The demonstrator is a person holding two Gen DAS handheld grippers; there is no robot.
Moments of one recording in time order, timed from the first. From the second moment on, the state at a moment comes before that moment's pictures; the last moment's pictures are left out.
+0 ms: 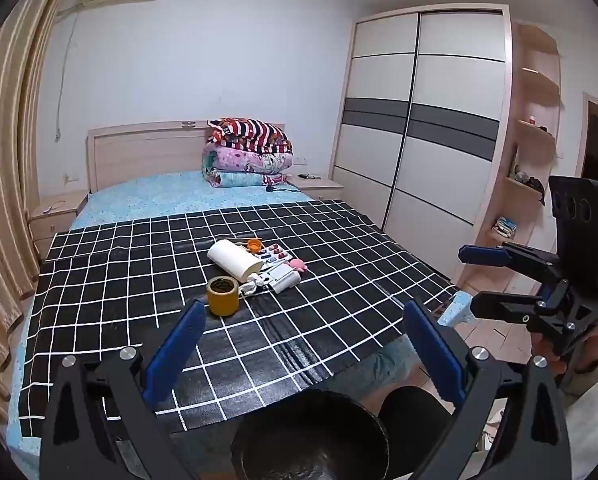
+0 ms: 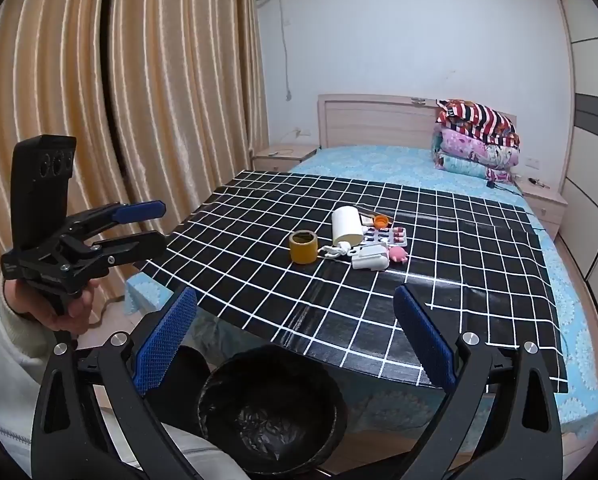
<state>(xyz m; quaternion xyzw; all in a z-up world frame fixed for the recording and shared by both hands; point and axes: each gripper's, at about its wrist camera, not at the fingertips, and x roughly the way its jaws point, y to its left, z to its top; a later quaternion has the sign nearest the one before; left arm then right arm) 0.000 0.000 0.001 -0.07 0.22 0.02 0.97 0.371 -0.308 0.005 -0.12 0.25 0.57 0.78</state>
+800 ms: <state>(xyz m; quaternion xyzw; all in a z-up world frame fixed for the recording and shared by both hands) -0.001 -0.005 0.002 -0.06 0.21 0.02 0.97 0.370 -0.307 0.005 -0.12 0.24 0.57 0.78</state>
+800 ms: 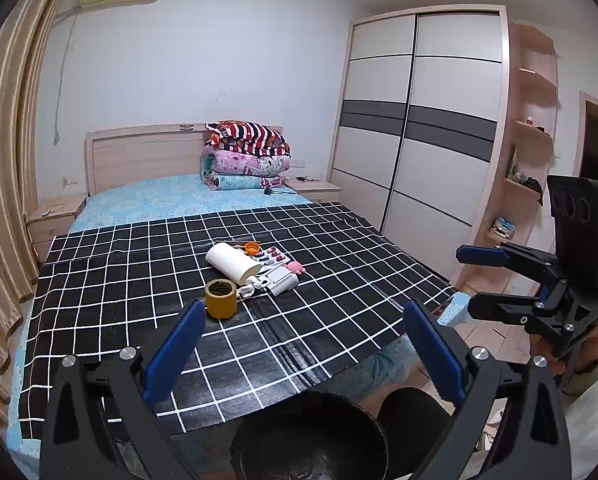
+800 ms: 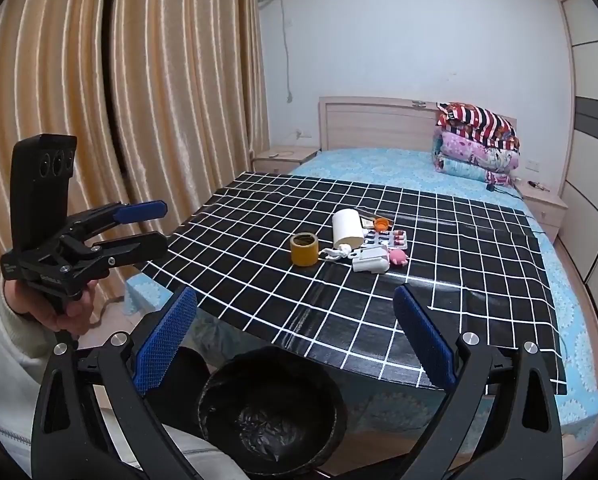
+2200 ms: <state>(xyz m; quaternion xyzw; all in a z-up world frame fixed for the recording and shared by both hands) 0.003 -0.006 0.005 -0.06 0.22 0.01 0.97 0.369 -0.305 0.006 -0.13 0.24 0.57 0.78</state>
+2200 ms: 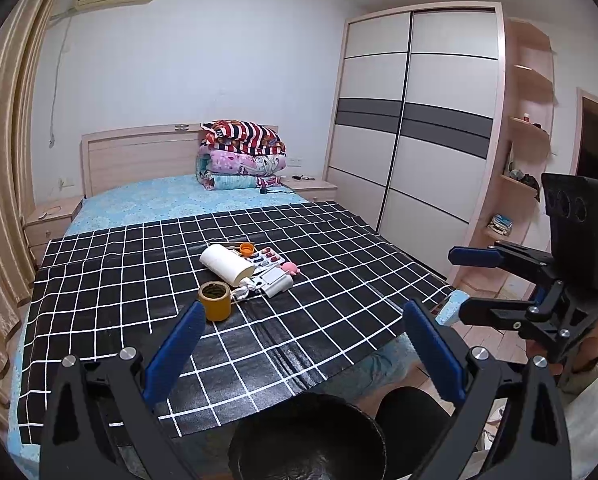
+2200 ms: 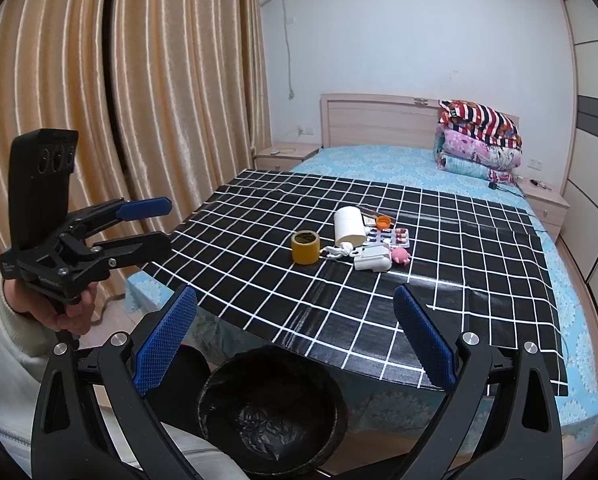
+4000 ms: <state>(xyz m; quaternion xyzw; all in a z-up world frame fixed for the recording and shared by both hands) 0.091 0.058 -0.044 -0.08 0.27 0.04 0.96 0.477 -0.238 -0.027 -0.15 0.27 0.51 0.80</state>
